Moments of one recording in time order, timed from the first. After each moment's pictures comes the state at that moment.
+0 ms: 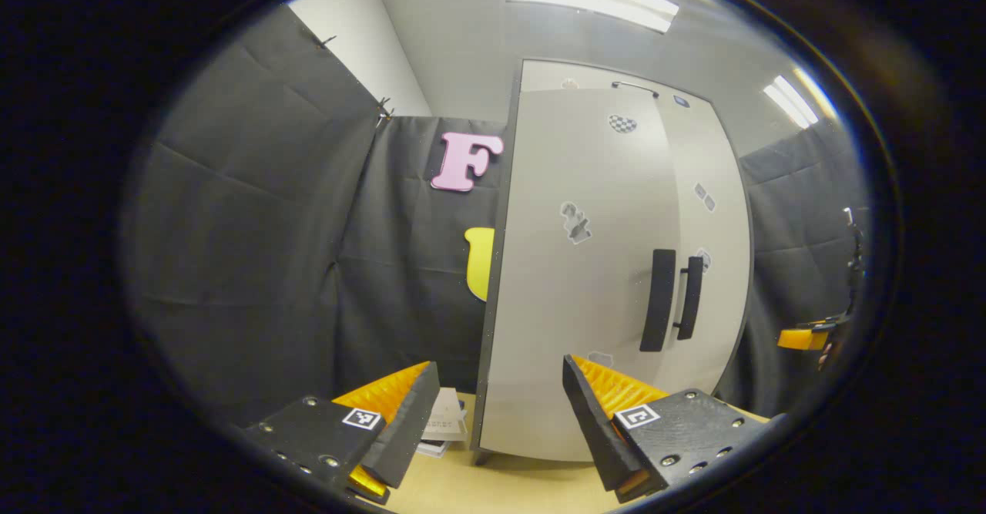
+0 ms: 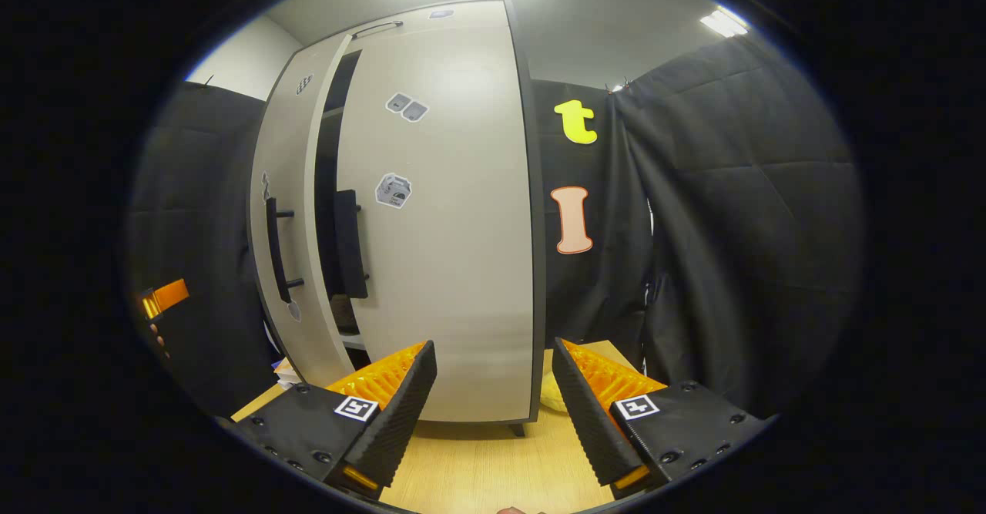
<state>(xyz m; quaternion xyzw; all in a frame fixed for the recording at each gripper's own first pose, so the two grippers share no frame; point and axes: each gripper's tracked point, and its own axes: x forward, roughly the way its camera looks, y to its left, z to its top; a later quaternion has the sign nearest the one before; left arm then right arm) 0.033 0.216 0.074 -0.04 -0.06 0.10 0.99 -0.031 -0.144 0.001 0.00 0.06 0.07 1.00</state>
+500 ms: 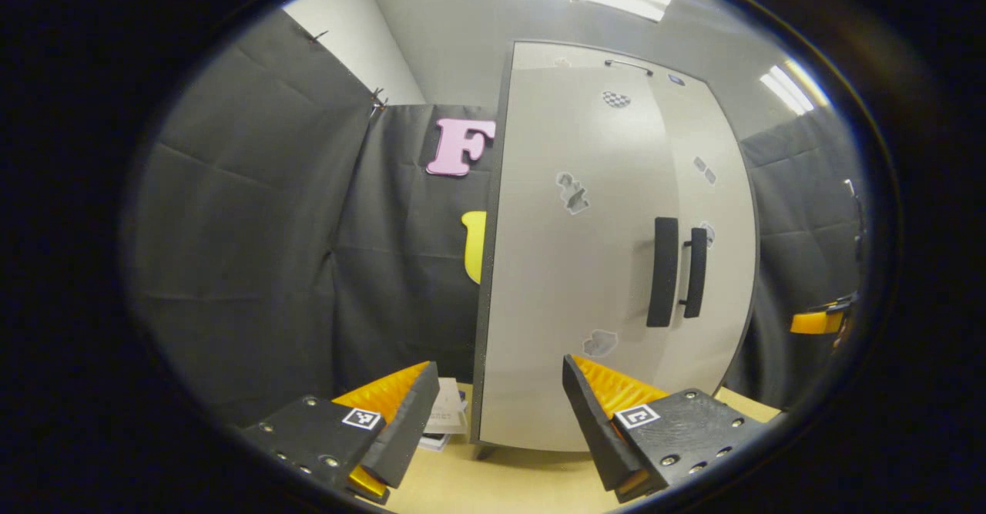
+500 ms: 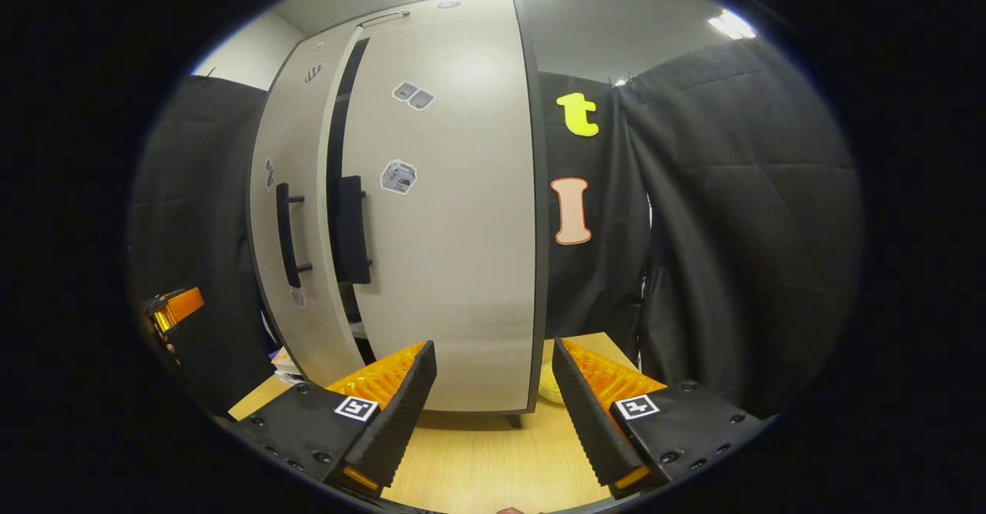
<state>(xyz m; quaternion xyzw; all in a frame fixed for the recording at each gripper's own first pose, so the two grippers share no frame) 0.052 0.213 0.046 -0.04 -0.04 0.11 0.99 -0.045 -0.138 -0.008 -0.02 0.09 0.07 0.99</state>
